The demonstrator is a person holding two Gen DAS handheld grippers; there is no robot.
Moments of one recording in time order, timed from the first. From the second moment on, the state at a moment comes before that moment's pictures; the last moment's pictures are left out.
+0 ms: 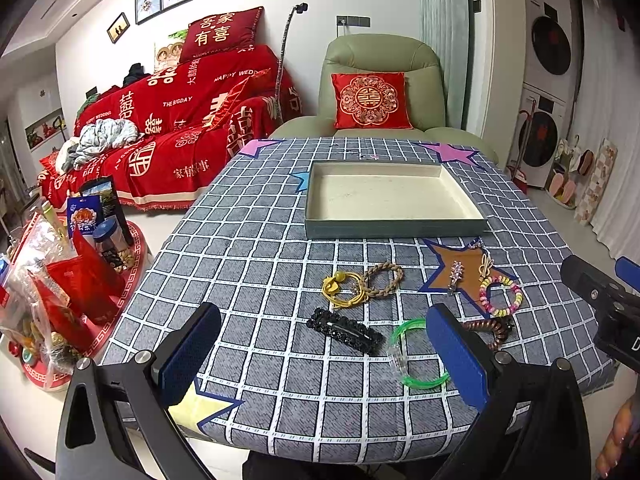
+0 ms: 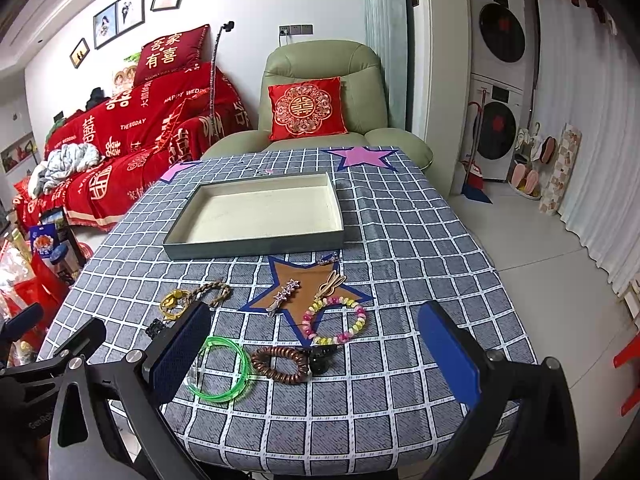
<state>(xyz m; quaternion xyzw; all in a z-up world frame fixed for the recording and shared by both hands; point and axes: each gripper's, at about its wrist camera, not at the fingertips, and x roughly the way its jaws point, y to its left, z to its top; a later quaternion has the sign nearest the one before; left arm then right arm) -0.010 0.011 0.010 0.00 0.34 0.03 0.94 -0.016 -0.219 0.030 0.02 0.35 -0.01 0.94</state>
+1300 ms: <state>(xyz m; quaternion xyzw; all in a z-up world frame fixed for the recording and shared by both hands) -0.008 0.008 0.013 0.00 0.34 0.03 0.94 -0.015 -0.218 0.032 0.02 0.35 -0.01 0.94</state>
